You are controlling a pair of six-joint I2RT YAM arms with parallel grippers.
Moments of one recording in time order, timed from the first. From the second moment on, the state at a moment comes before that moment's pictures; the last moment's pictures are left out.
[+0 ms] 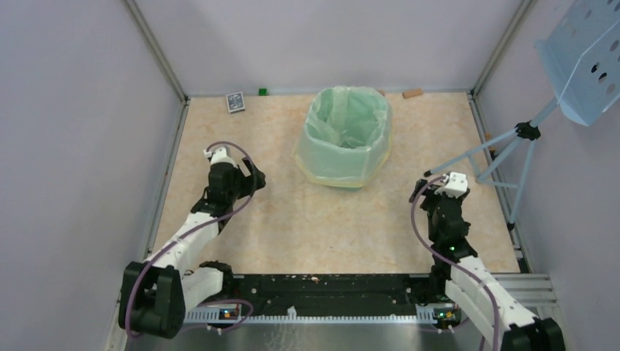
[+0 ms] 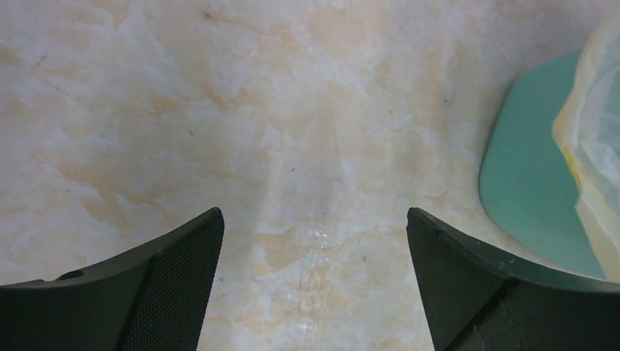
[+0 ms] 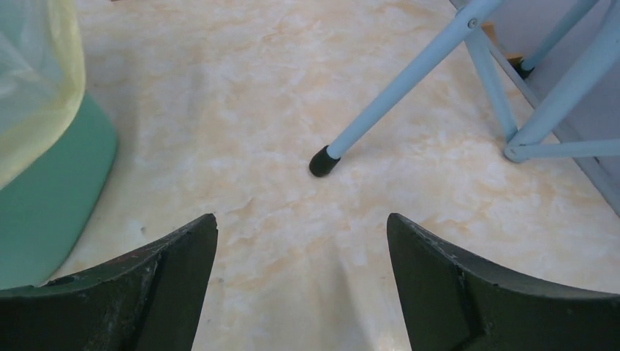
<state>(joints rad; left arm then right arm) -0.18 1.03 0.50 0.00 -0.05 -0.55 0.31 0.53 0.08 0.32 0.48 0.17</state>
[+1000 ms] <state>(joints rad) -0.07 1.45 0.33 0.73 -0.17 -0.07 0.08 1.46 0.16 1.21 0.25 0.00</state>
